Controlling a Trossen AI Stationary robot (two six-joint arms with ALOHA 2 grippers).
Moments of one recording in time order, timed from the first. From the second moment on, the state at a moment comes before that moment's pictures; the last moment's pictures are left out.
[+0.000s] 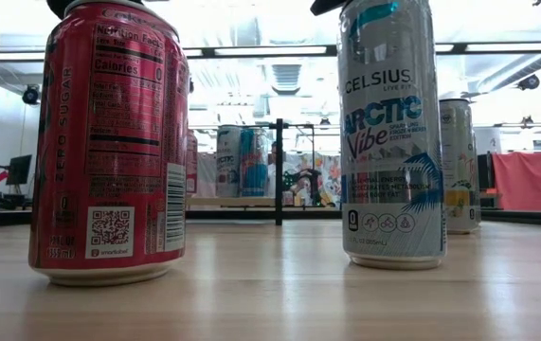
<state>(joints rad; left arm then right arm) -0.68 1.49 0.99 -0.20 -0.41 -0.49 0.28 1.48 1.35 -0.59 0.33 -0.12</state>
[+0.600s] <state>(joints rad) -0.64 1.53 0.99 -0.20 -0.41 -0.37 0.28 1.48 1.35 -0.59 0.33 -0.13</state>
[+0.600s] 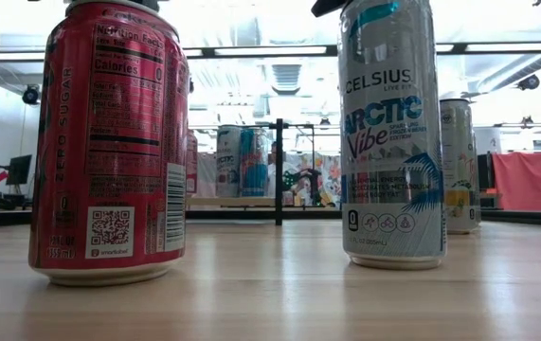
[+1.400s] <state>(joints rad) -0.62 1.67 0.99 -0.09 -0.29 -0.47 0.30 1.48 1.33 -0.66 0.33 -0.06</state>
